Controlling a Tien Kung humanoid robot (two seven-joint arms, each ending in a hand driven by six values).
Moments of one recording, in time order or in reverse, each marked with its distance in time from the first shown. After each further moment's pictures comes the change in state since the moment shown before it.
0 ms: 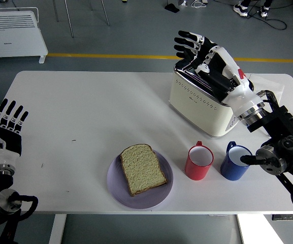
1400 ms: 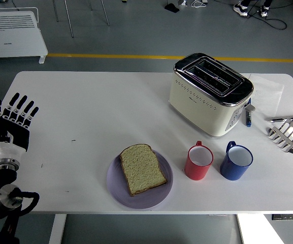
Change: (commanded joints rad) left arm -0.021 0.000 0.002 -0.021 0.038 -0.030 0.079; right arm -0.404 0.114 0.685 -0.108 0.159 0.060 -0.025
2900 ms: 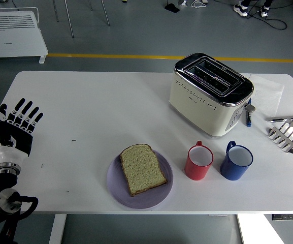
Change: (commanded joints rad) left arm 0.021 0.000 -0.002 0.001 0.022 -0.030 0.050; right arm -0.006 0.015 -0.006 -0.123 -0.044 0.004 -0.109
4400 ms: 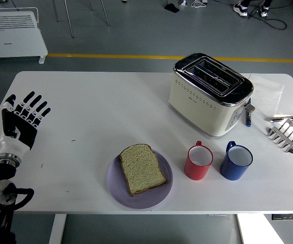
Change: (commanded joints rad) left arm -0.042 0.000 -0.050 -0.022 0.083 -0.052 0.150; right arm 0.039 0.012 0.022 -0.045 -0.071 0.043 -0.040
